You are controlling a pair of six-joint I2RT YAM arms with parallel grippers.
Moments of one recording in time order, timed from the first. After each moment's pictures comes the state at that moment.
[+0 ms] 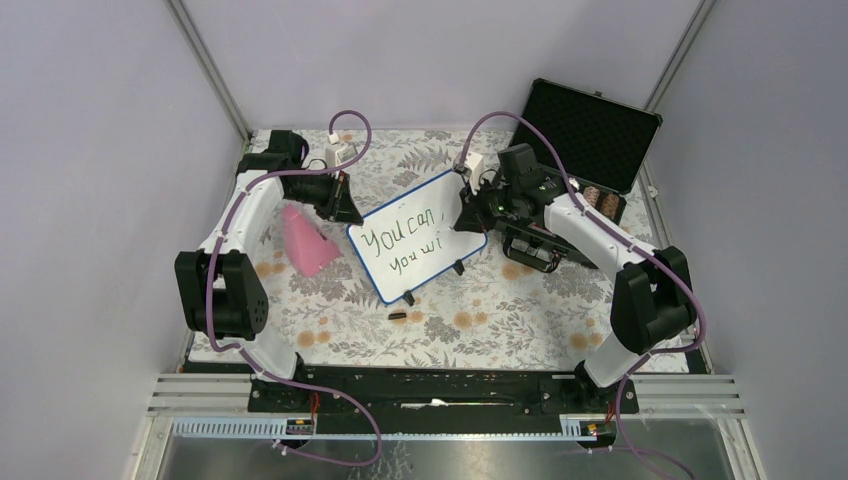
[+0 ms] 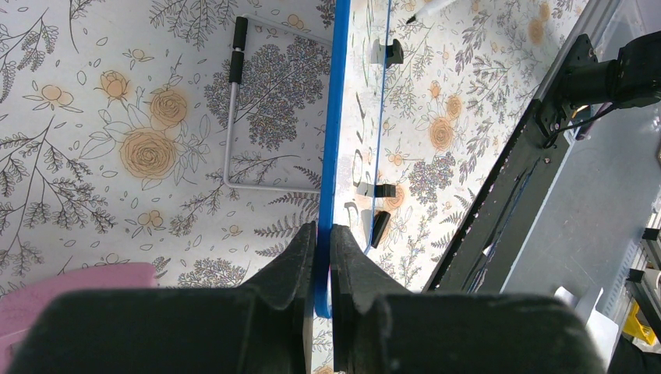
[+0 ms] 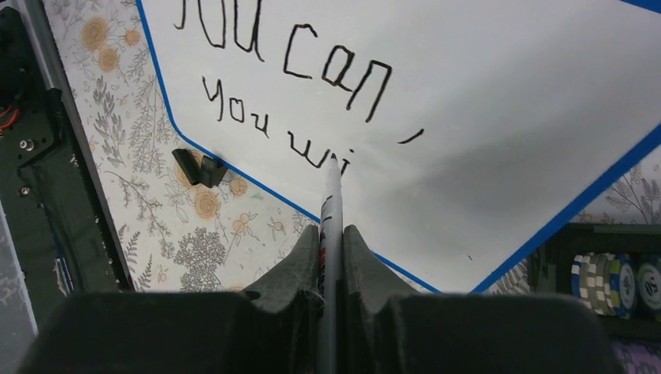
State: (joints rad) left arm -0.04 1.66 1.46 -1.00 0.88 0.44; right arm 0.45 1.64 1.28 -0.45 -0.66 -0.28
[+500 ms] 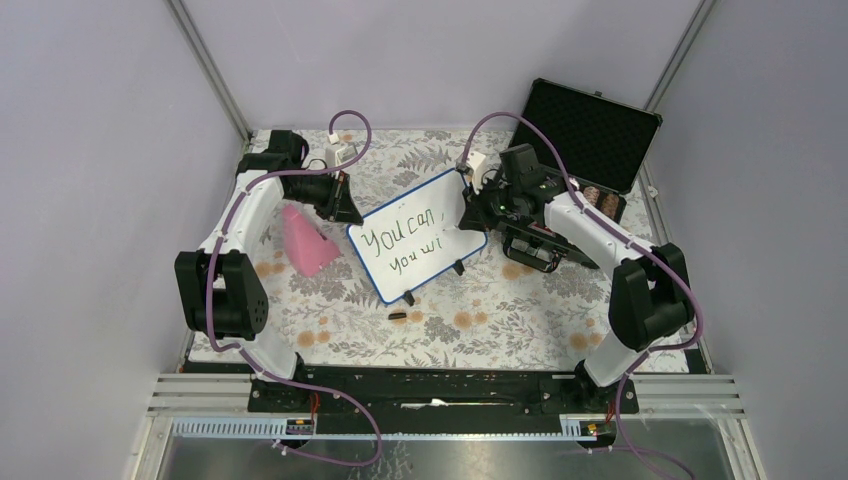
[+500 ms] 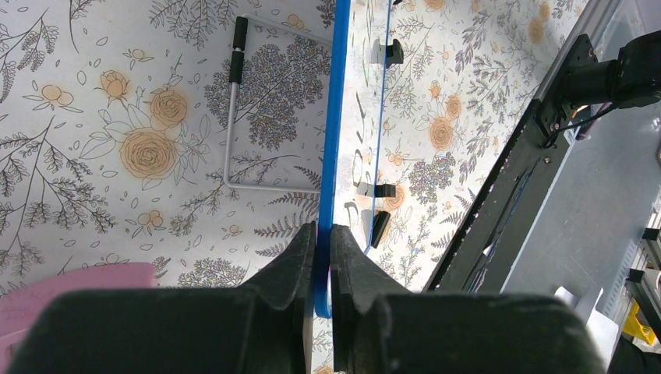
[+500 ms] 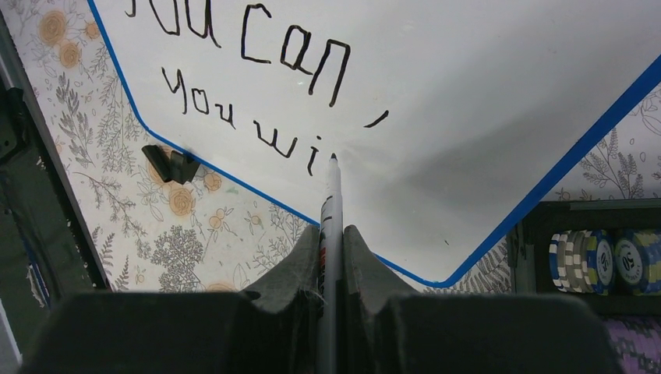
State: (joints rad) left arm -0.04 1.66 1.46 -1.00 0.88 0.44; right arm 0.43 1.65 1.28 -0.45 -0.61 -0.29
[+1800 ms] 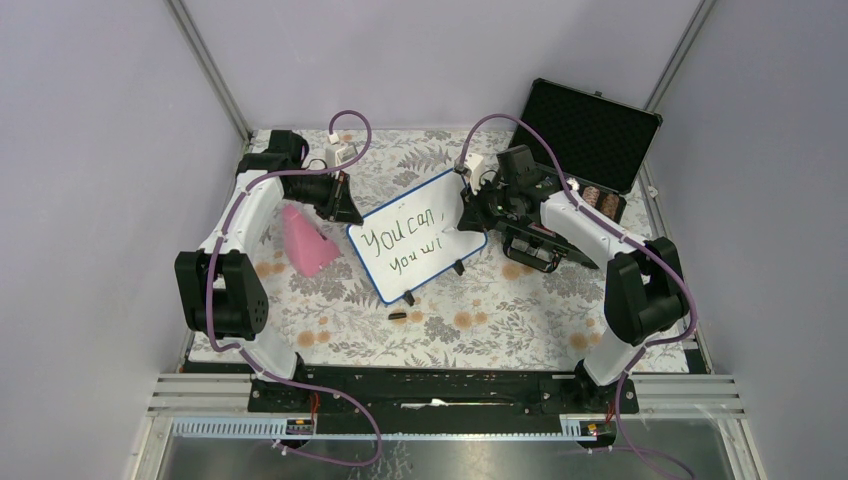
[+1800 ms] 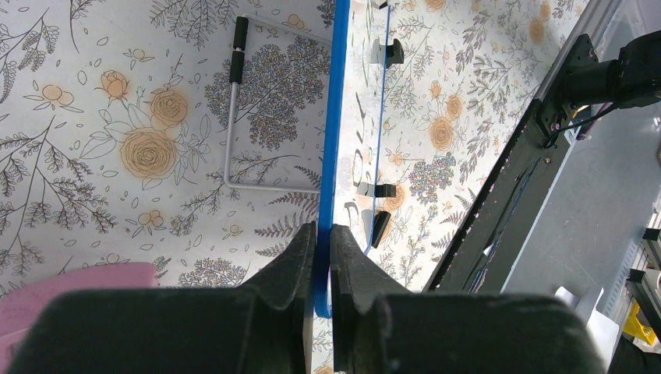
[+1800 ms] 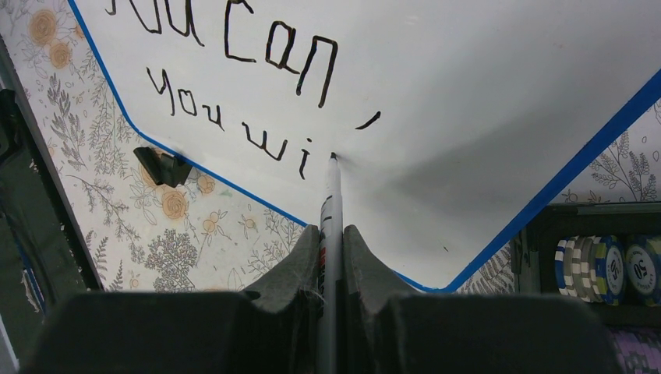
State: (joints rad) left arm -0.04 1.66 1.46 -1.00 0.88 0.44; right arm 0.43 1.69 1.28 -0.44 -0.61 -0.29
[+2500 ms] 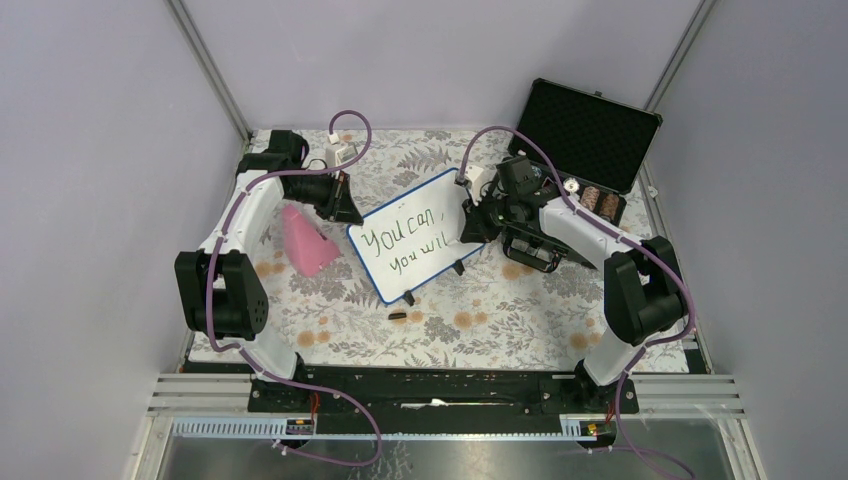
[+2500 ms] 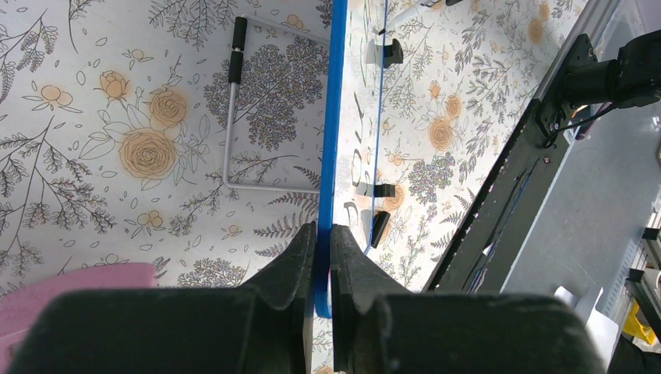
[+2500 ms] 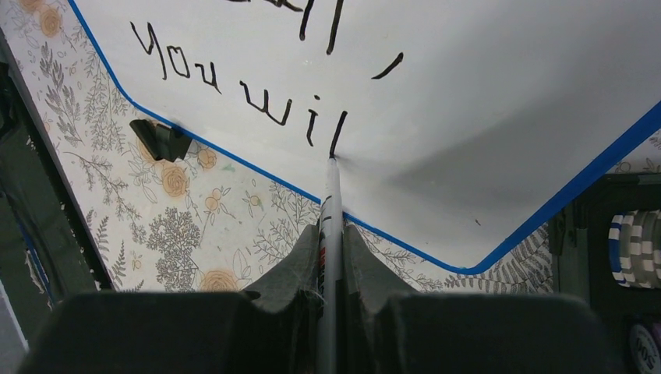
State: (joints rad) left arm -0.04 1.66 1.46 -1.00 0.88 0.44; right arm 0.43 1.69 1.22 -0.44 -0.61 -0.29
